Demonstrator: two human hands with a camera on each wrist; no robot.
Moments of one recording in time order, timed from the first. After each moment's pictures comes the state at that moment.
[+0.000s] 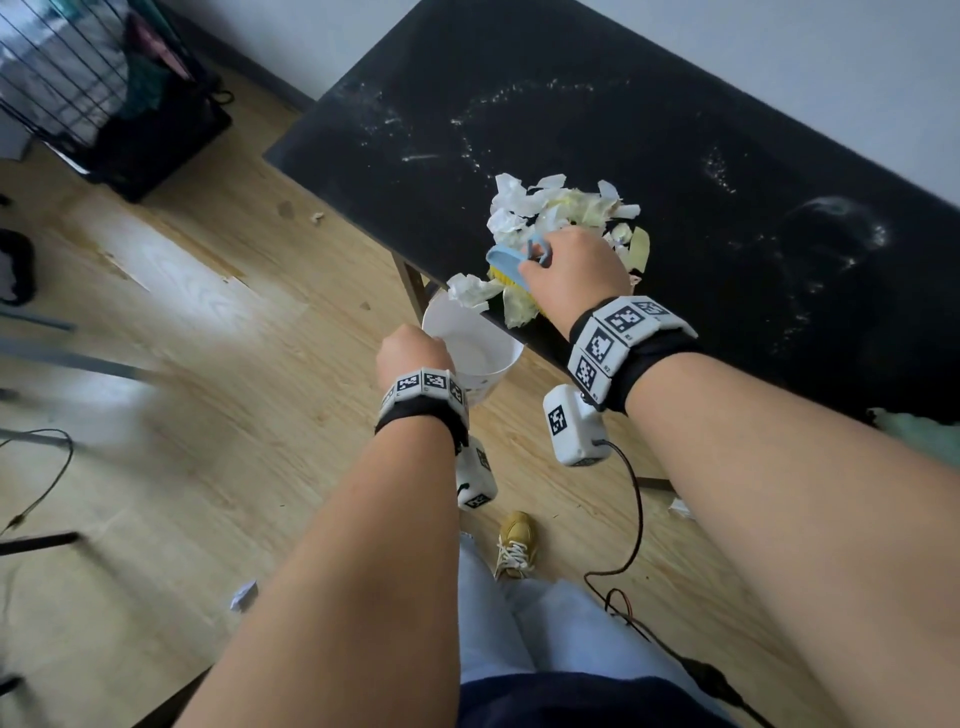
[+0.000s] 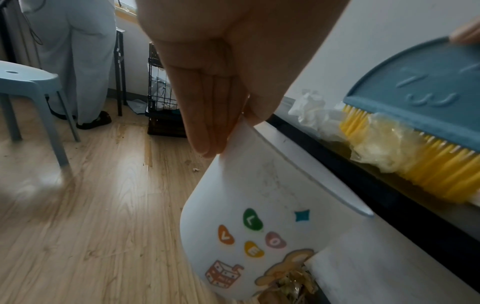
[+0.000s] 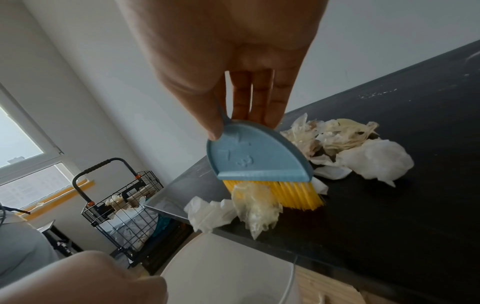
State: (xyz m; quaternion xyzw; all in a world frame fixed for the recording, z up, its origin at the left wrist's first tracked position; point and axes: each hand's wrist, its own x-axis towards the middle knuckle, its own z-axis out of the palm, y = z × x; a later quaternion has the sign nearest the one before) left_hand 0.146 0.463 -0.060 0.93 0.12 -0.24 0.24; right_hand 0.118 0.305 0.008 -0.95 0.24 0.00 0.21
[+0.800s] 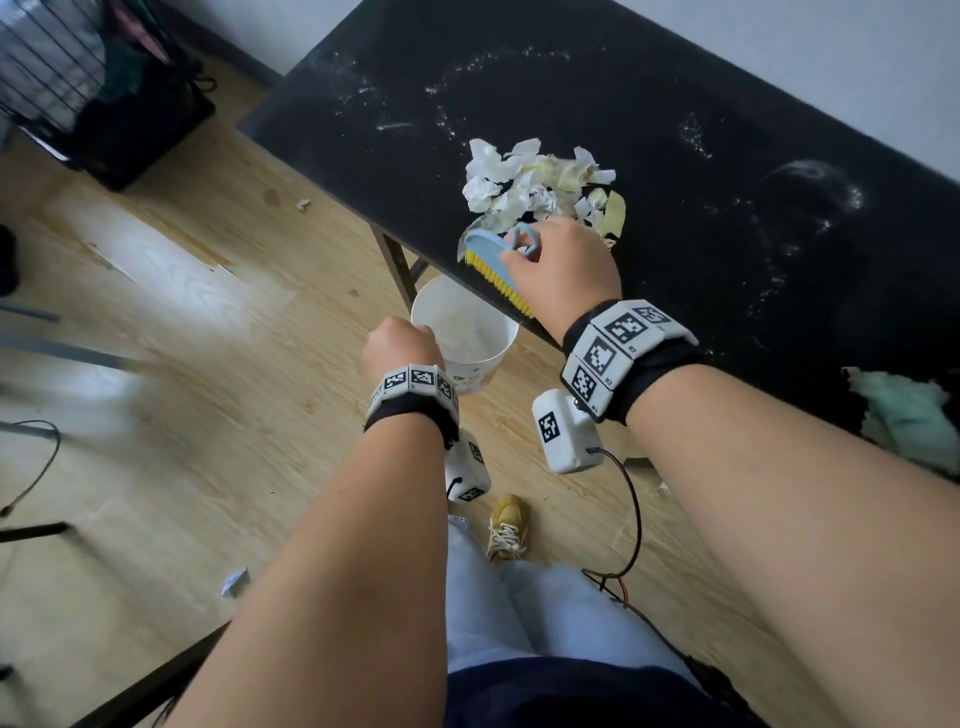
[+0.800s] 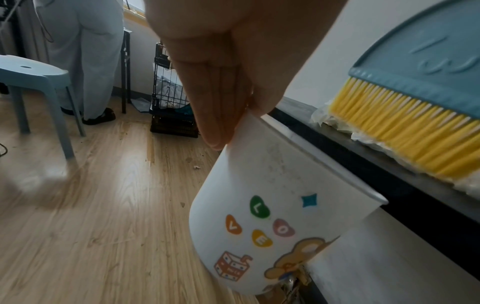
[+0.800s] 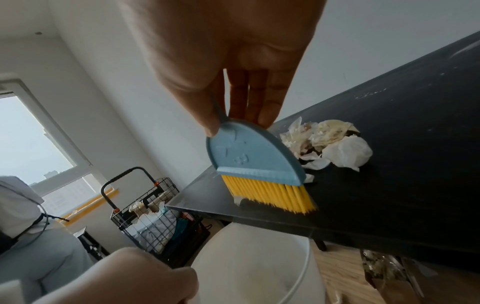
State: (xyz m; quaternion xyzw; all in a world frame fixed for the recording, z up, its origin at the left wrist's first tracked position) left_hand 0.111 0.461 -0.075 0.94 0.12 -0.19 0.25; right_hand 0.071 0.310 0.009 -0.94 0.22 -0.05 0.26
